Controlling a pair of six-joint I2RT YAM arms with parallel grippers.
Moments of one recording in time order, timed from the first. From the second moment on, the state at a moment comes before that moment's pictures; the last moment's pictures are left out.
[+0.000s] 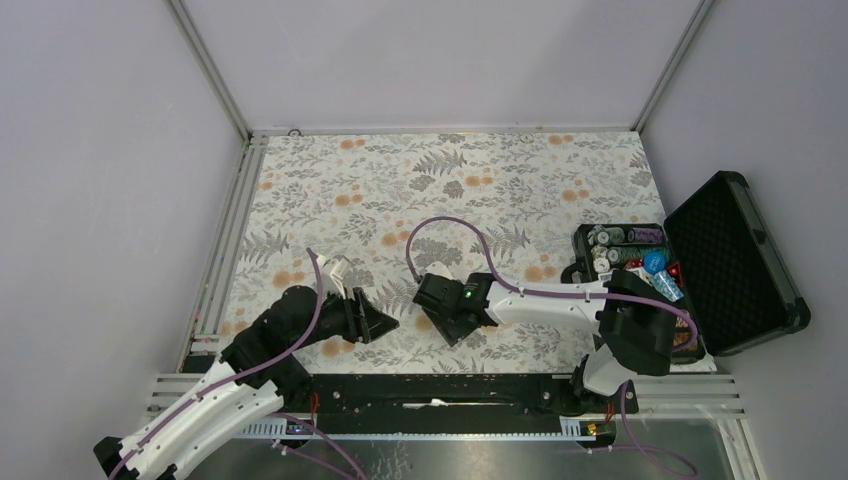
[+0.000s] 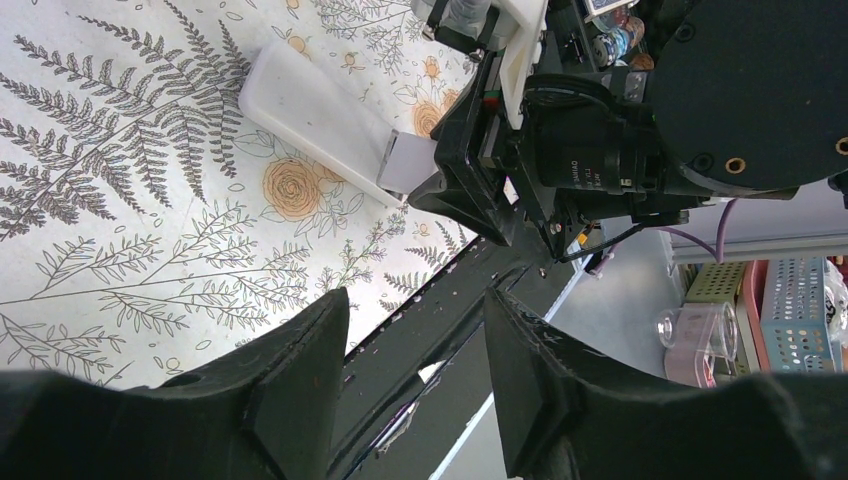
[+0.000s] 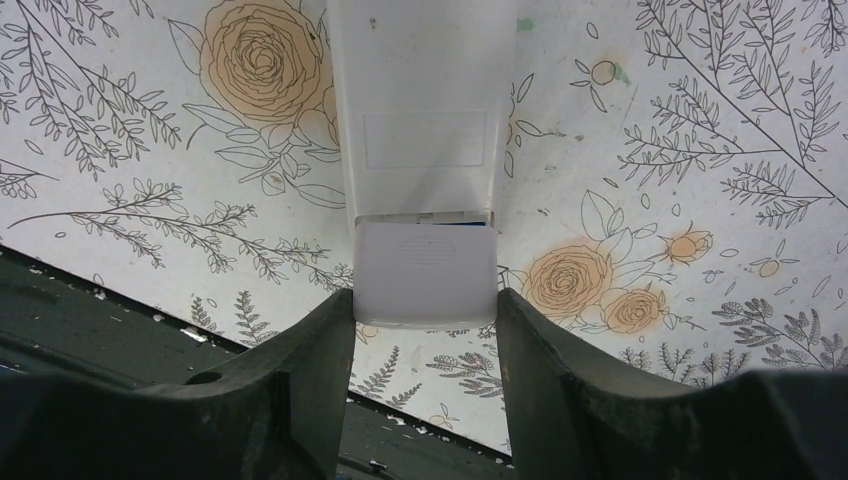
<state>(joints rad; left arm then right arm) -0.77 0.35 0.38 -0.43 0.23 -0.77 1.17 1.60 1.01 -0.71 0.24 0.47</state>
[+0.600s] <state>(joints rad) -0.77 0.35 0.38 -0.43 0.23 -0.77 1.16 1.62 1.01 -0.69 0.23 0.47</state>
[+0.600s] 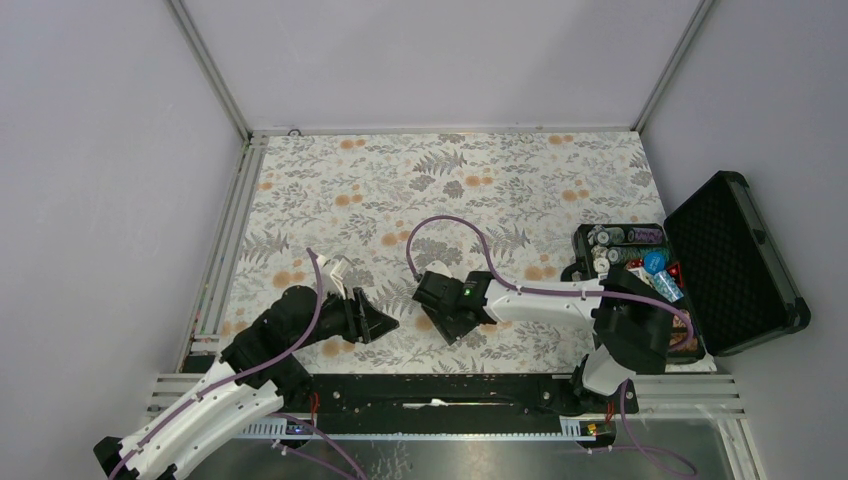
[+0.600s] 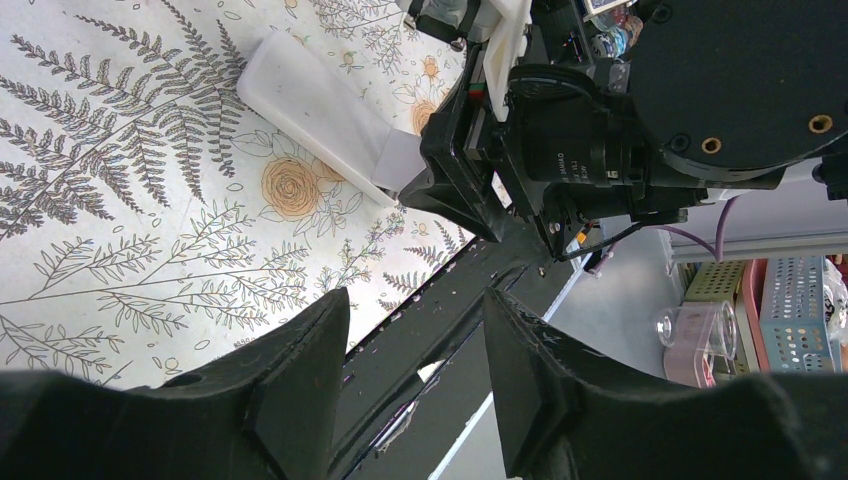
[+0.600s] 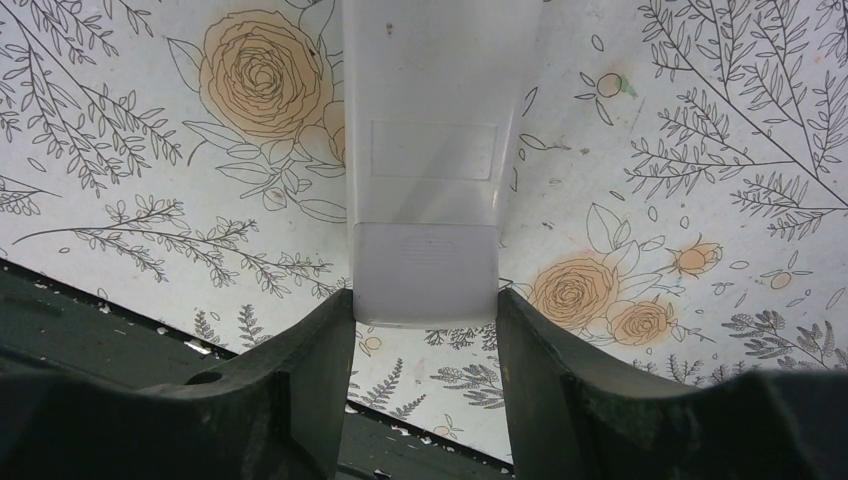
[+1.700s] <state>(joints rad) -0.77 0.35 0.38 -0.43 0.24 -0.77 1.14 1.66 1.01 -0.64 0.21 0.48</state>
